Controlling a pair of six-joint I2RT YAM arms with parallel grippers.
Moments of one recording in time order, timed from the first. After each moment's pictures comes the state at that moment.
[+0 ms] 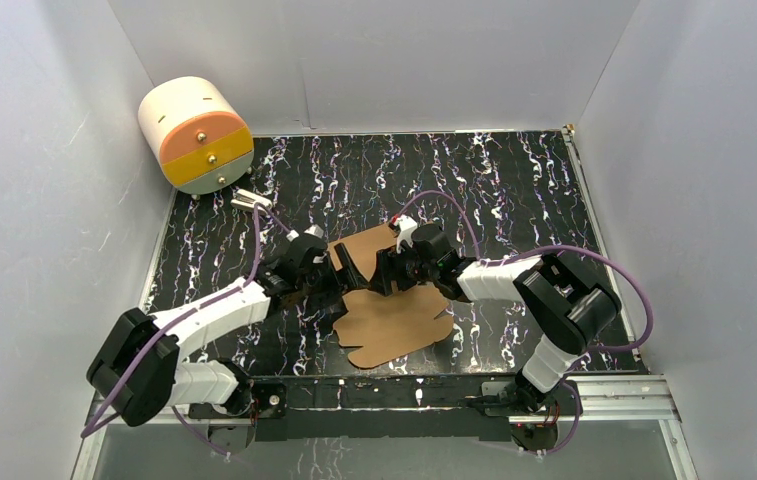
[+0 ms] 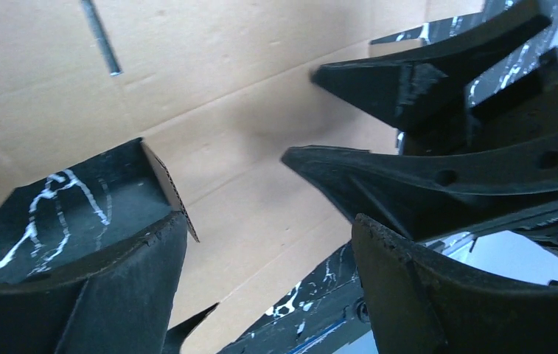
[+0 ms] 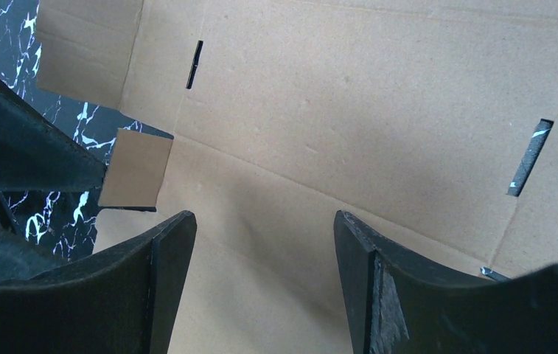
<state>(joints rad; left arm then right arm) -0.68 1.24 0.63 -0.22 0.08 -1.02 0.75 1.67 0.70 0.36 -0.33 0.38</state>
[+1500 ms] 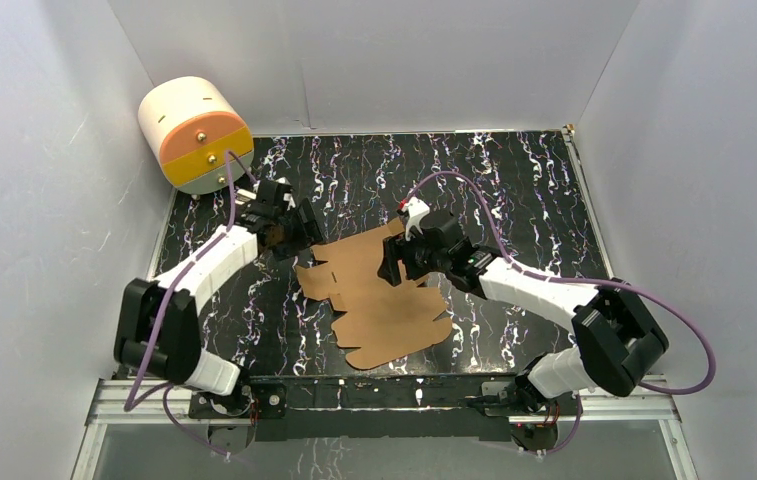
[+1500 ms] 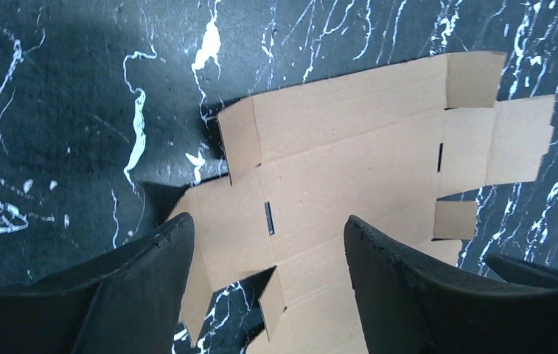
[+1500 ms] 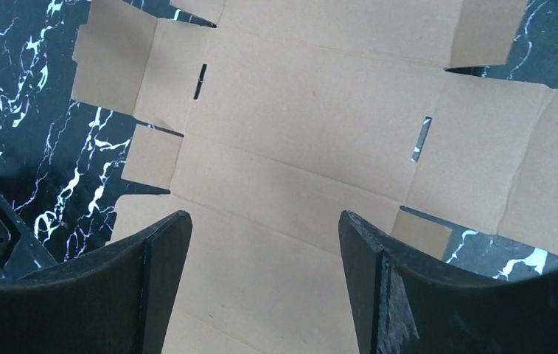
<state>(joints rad) -0.33 1.43 0.97 -0.47 0.06 -0.65 0.76 1.40 0.80 -0.02 -0.18 0.30</state>
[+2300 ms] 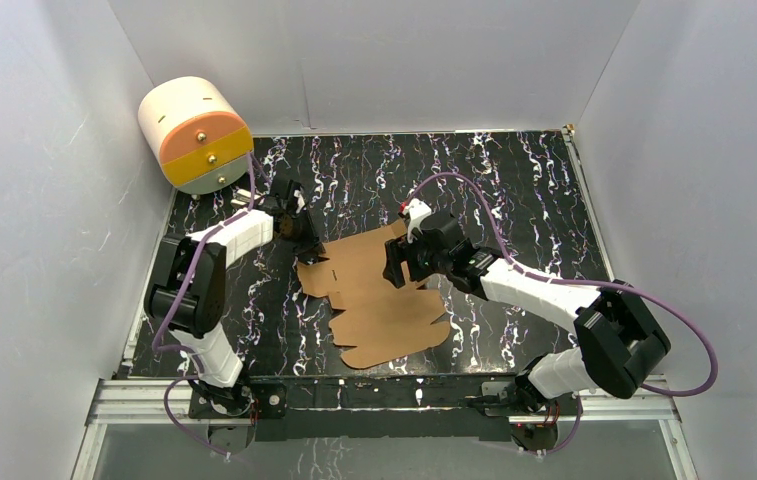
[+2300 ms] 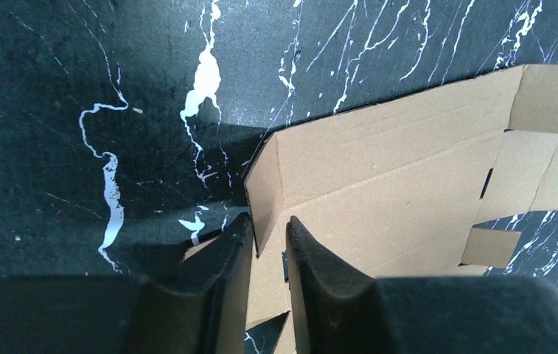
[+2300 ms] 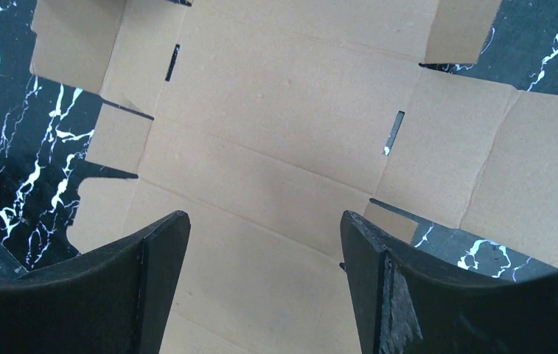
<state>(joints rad) -0.28 1.73 1.07 -0.42 0.18 -0.59 0.76 1.38 0.79 -0.06 -0.12 0.26</state>
